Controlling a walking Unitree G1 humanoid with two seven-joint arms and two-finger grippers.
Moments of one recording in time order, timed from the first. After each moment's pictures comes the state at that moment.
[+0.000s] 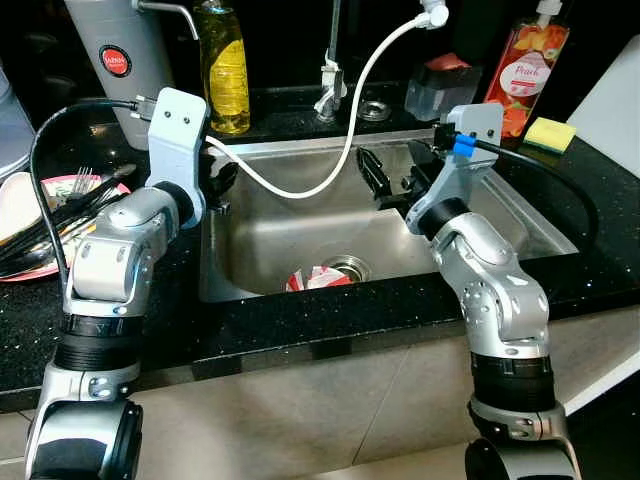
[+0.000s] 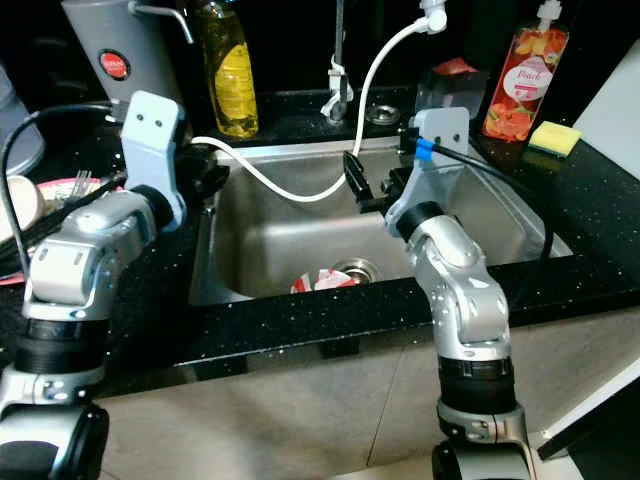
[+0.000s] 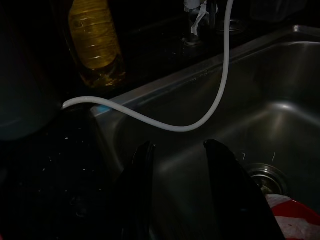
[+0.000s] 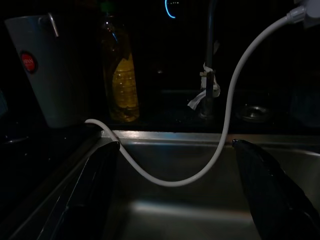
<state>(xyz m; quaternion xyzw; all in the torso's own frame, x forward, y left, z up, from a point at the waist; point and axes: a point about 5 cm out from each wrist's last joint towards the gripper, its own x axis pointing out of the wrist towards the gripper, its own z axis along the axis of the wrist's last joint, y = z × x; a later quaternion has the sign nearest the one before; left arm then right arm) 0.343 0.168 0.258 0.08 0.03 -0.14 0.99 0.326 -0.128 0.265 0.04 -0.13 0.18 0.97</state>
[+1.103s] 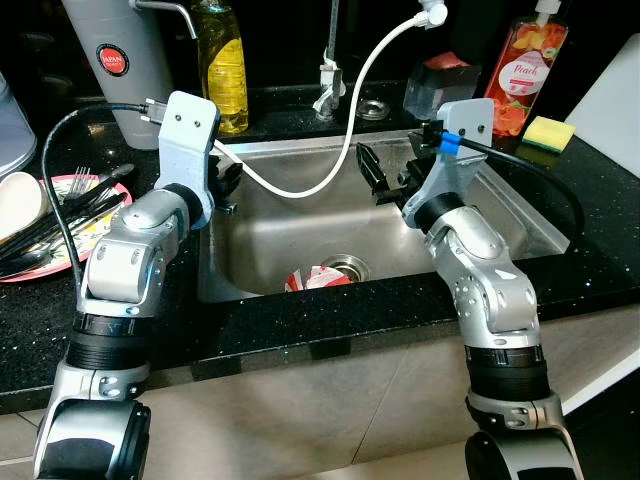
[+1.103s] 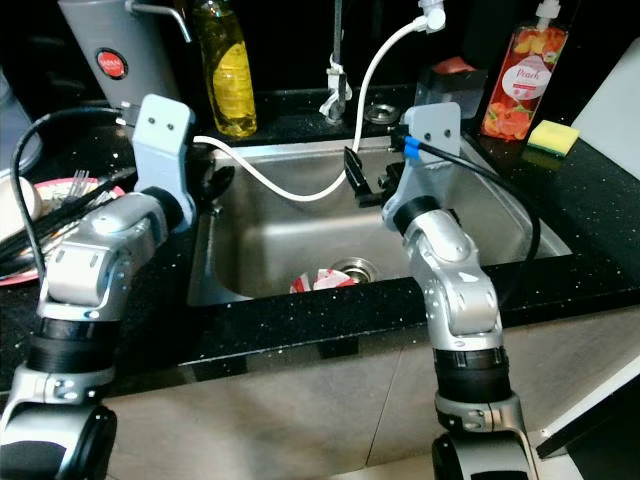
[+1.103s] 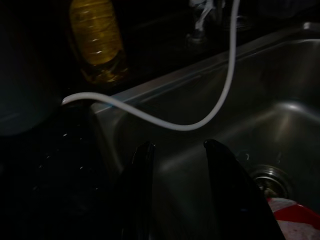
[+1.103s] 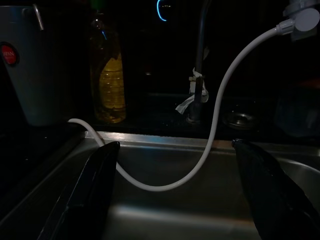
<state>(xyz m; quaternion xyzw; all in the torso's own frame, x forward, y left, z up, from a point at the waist) 0.347 0.163 0.251 0.08 0.03 -0.12 0.99 0.335 -0.127 0.265 0.01 -0.14 0.16 0.98</state>
